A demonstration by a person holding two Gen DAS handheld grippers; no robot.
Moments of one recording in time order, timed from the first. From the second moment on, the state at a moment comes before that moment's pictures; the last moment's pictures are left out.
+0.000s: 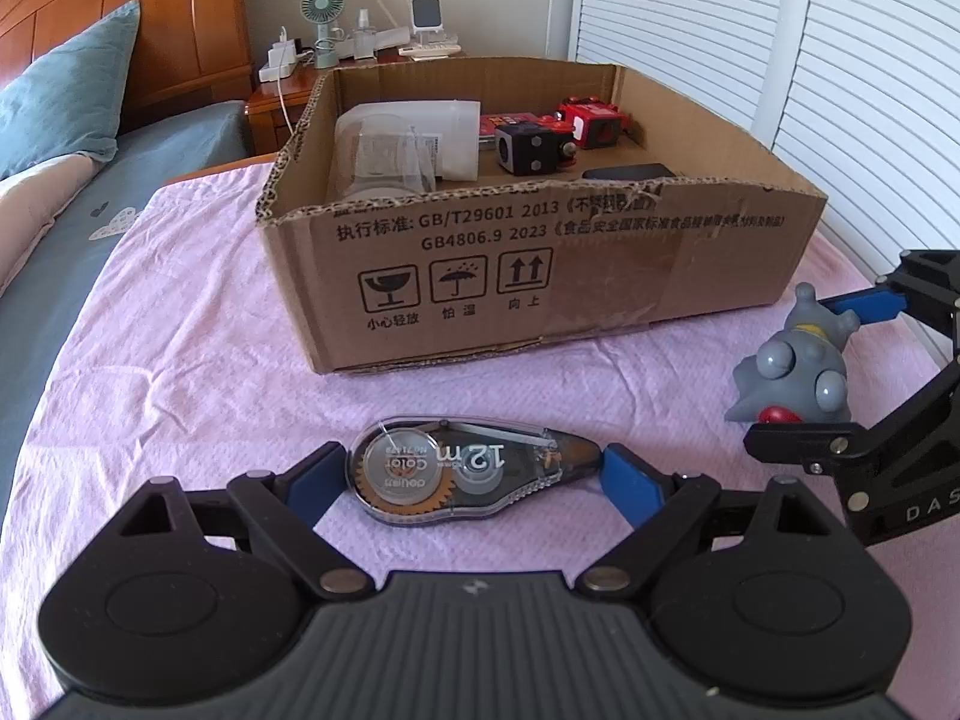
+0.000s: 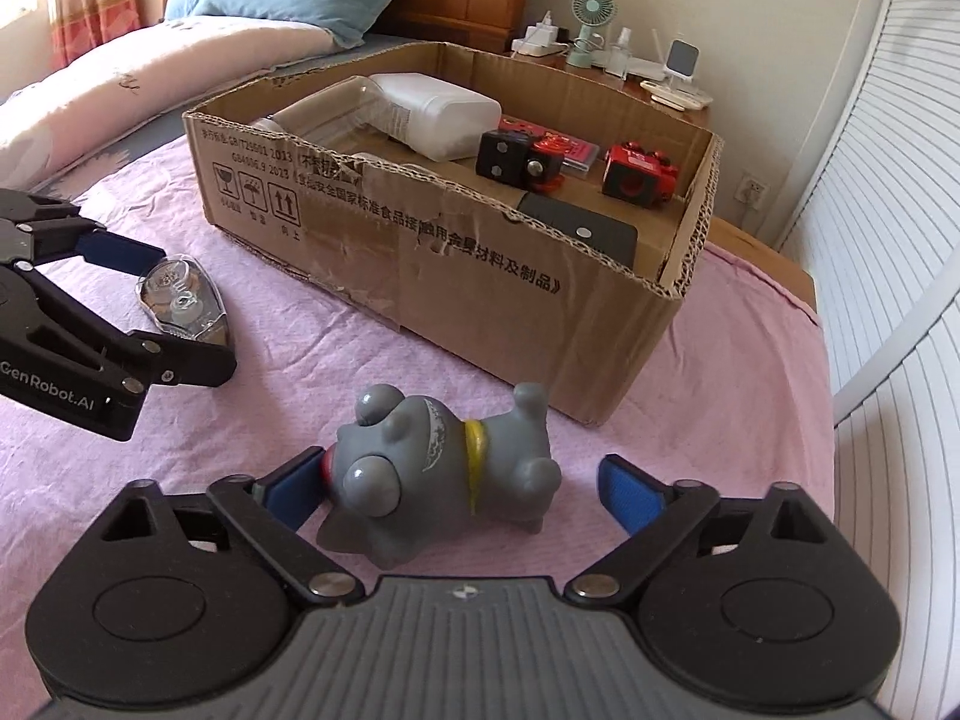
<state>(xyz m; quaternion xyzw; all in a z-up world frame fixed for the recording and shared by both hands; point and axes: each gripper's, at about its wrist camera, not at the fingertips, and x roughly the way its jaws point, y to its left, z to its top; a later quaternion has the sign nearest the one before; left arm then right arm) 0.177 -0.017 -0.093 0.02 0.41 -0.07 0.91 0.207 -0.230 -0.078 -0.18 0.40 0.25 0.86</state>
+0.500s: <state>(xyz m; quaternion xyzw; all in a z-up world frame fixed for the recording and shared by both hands) 0.175 -0.010 -0.071 0.06 0.43 -0.13 0.89 0.196 -0.229 -0.060 -0.17 0.42 0.28 0.85</state>
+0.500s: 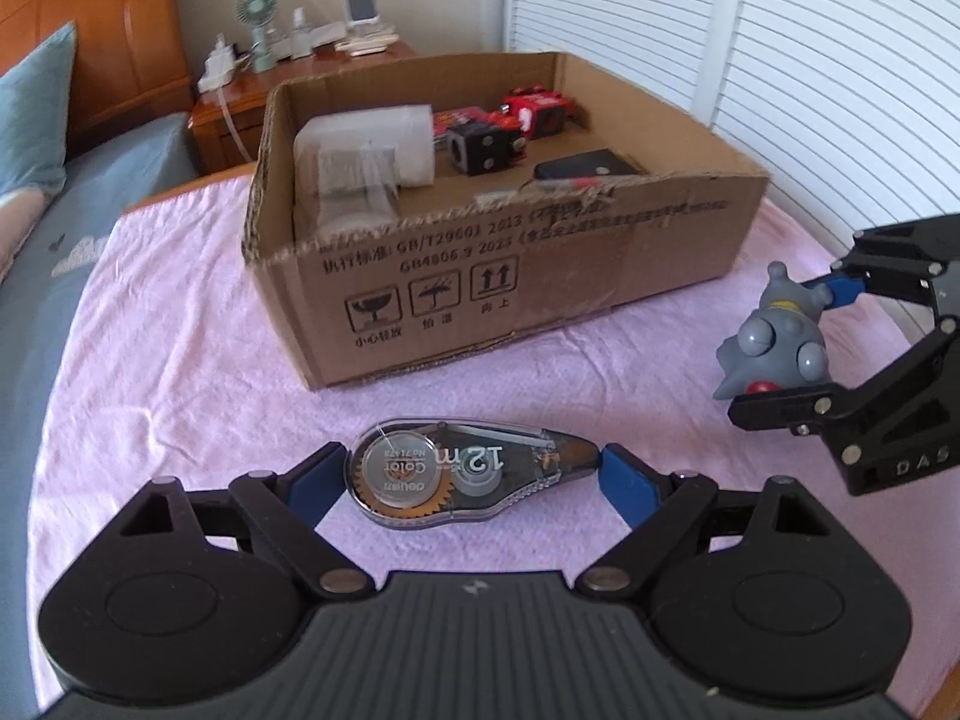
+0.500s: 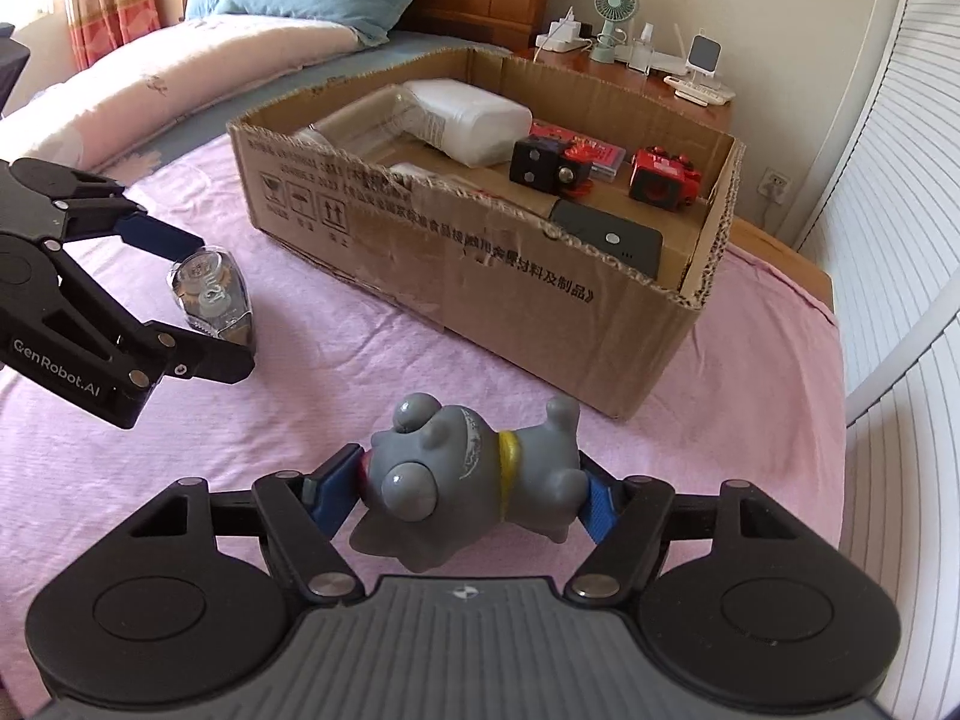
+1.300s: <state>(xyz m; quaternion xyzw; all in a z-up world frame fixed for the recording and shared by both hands) 0.275 -0.054 -0.024 0.06 0.38 -0.16 0.91 0.204 -0.247 0.015 -0.14 0.36 0.25 0.89</state>
